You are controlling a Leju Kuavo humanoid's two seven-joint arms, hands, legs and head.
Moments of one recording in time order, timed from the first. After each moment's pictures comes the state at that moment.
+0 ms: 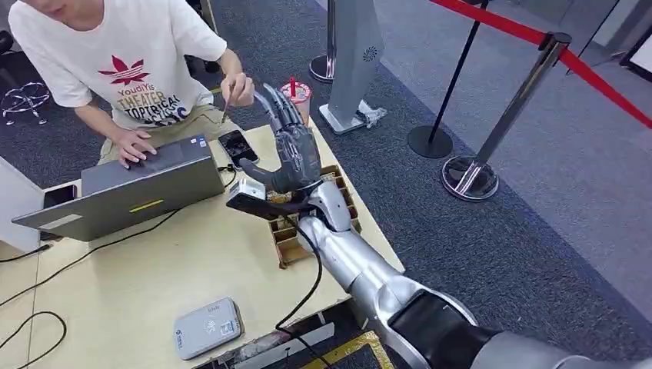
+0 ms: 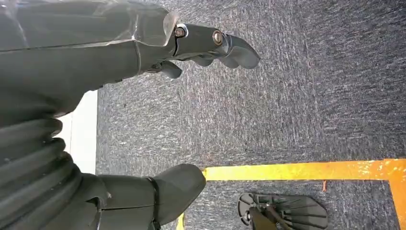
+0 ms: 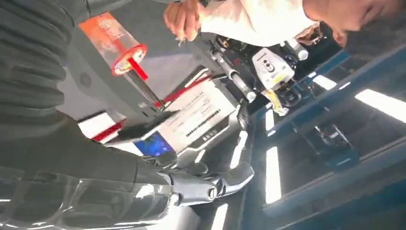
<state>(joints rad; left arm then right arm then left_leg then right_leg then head) -0.13 -0.13 1.02 -0.19 -1.21 0.22 0.09 -0.57 0.08 0.23 -0.98 0.79 -0.68 -0.47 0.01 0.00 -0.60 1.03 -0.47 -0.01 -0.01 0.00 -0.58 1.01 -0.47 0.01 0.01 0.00</state>
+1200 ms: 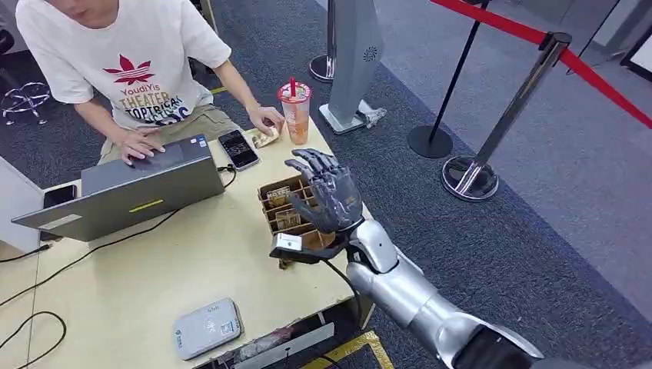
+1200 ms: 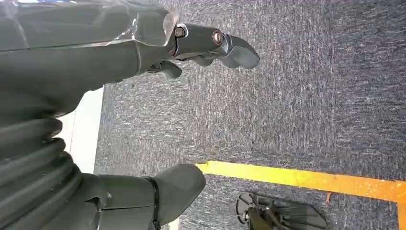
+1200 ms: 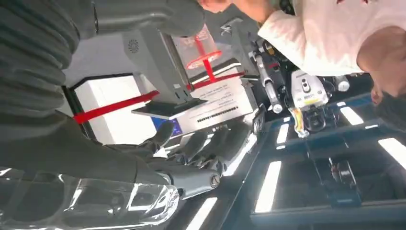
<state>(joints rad) -0.09 -0.13 1.07 -0.19 -1.10 0.26 0.05 -0.28 -0.18 0.34 -1.27 1.03 -0.63 -0.20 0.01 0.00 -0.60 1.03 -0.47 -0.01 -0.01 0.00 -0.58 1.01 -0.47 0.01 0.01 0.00</state>
